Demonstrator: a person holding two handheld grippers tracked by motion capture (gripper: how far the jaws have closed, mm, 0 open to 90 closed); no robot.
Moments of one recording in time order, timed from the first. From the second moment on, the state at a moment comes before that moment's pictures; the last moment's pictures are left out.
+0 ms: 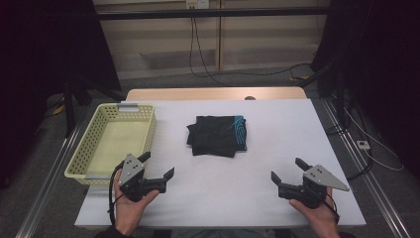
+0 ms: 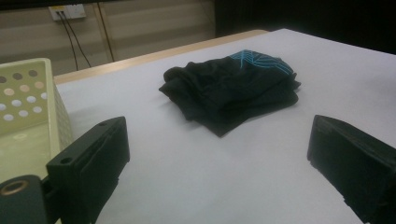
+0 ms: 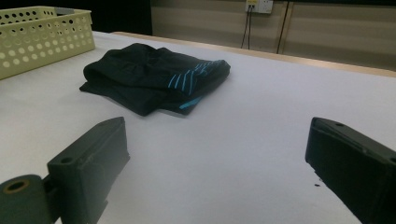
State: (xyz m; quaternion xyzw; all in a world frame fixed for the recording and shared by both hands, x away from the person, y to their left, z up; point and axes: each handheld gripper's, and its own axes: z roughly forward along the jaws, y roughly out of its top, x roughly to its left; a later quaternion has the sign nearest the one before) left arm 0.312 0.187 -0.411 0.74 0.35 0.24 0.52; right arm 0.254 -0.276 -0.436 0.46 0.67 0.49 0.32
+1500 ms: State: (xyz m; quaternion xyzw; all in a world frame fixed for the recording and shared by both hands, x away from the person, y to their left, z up) left arm 0.373 0.124 -0.421 0.81 0.35 0.13 0.46; right arm 0.257 -0.273 -0.438 0.47 0.67 0.48 0.31
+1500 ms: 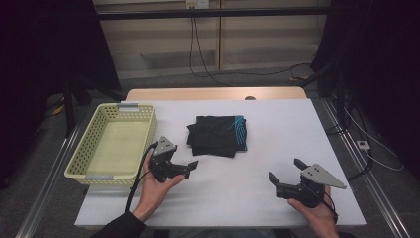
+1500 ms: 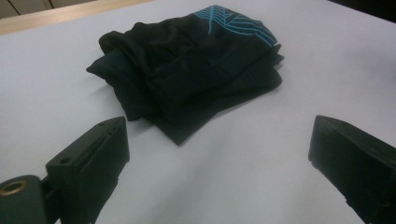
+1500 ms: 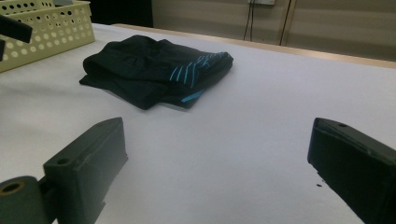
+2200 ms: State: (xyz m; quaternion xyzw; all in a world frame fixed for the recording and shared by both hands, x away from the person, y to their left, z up) left arm 0.419 0.086 -0.407 0.82 0.34 0.14 0.43; right arm 0.258 -0.273 -0.438 0.47 0.68 0.48 0.30
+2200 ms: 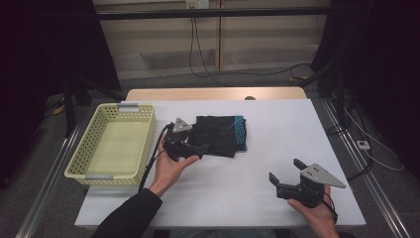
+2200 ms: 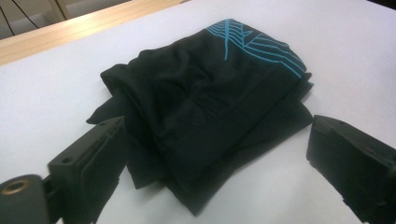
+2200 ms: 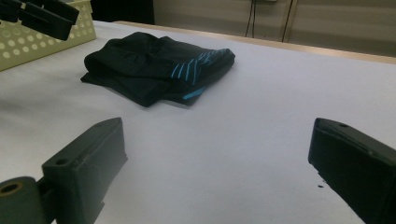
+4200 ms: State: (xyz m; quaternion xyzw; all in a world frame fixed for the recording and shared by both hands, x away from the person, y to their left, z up) left arm 0.521 0.090 -0.455 0.77 0.50 0.05 0.38; right arm 0.259 -0.271 -0.441 0.47 0.69 0.47 0.29
